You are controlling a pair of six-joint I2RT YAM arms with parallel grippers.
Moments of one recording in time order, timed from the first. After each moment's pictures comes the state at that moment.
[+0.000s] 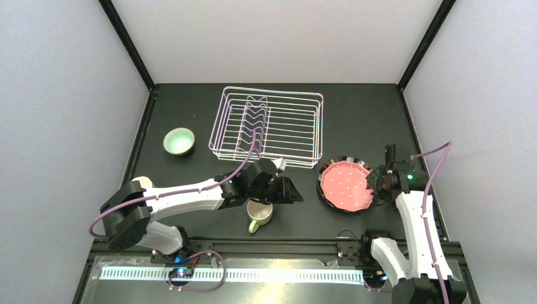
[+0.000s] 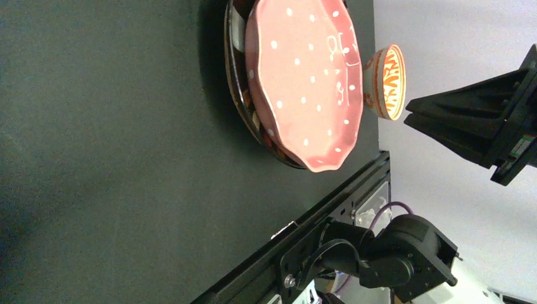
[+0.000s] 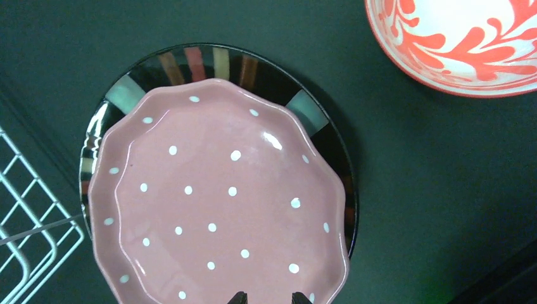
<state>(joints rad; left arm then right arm) -1.06 1.39 0.81 -0.05 0.20 -1.15 -0.06 0.85 0.81 -1.12 0.04 0.85</state>
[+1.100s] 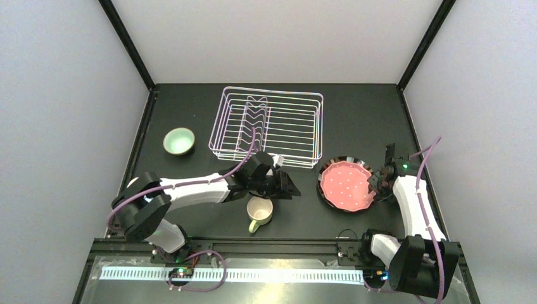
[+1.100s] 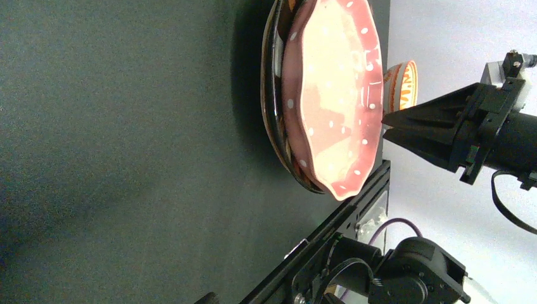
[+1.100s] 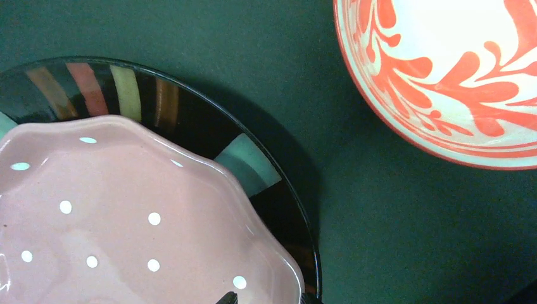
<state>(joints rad) -0.93 1.51 0.77 0.08 0.35 -1.14 -0.18 1.06 0.72 -0.96 0.08 0.71</state>
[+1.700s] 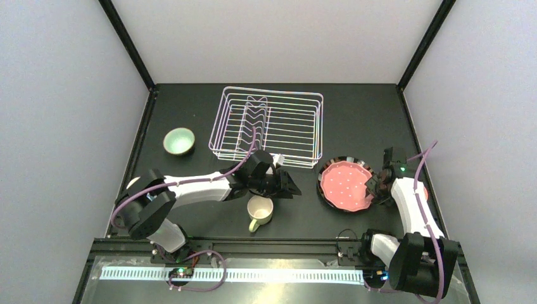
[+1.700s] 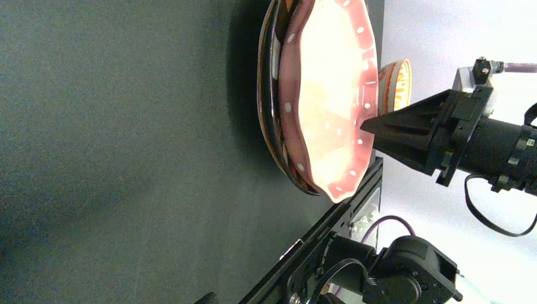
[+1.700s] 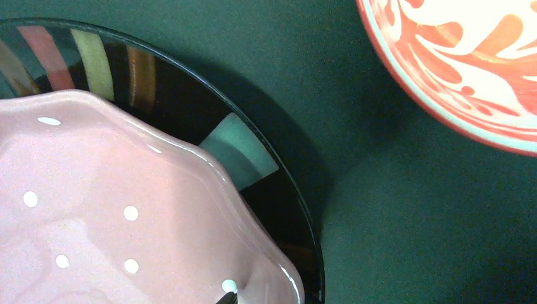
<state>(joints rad) -0.91 1.54 0.77 0.12 0.40 -1.14 -0.18 1.07 0.66 -0.92 0.04 0.71</state>
